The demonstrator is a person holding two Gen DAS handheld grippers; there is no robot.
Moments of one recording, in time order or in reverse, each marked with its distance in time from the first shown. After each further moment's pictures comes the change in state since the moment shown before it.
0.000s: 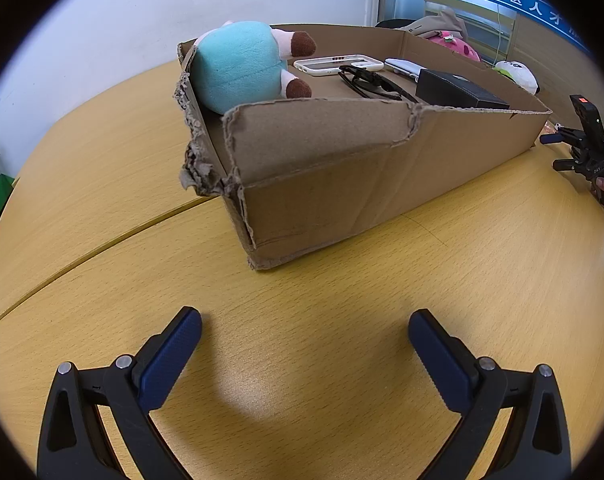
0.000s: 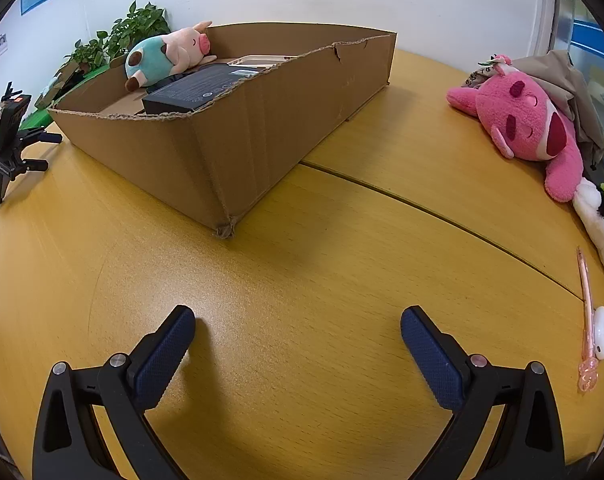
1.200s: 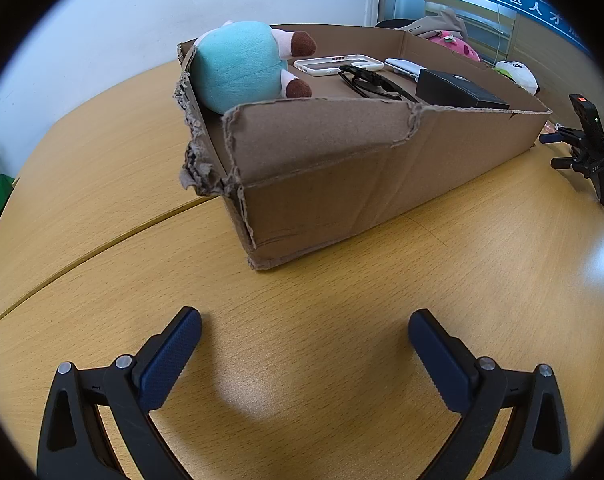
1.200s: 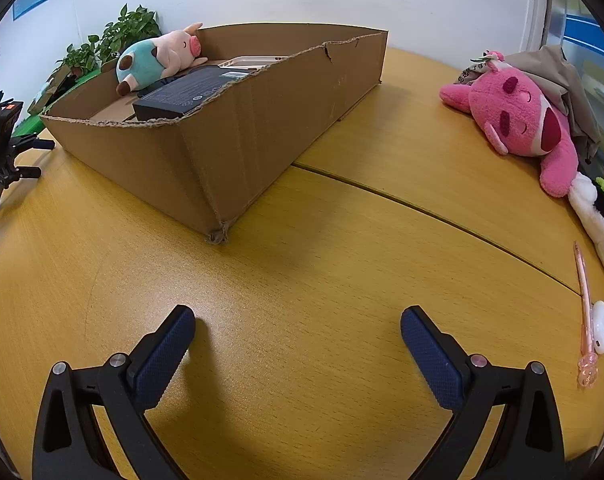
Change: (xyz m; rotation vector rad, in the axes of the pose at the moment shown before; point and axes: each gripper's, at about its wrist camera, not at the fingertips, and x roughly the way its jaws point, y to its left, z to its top) left arm 0.001 0.002 0.001 0.003 0.001 -0.002; right arm 0.003 -0.004 0.000 0.025 0.001 -0.013
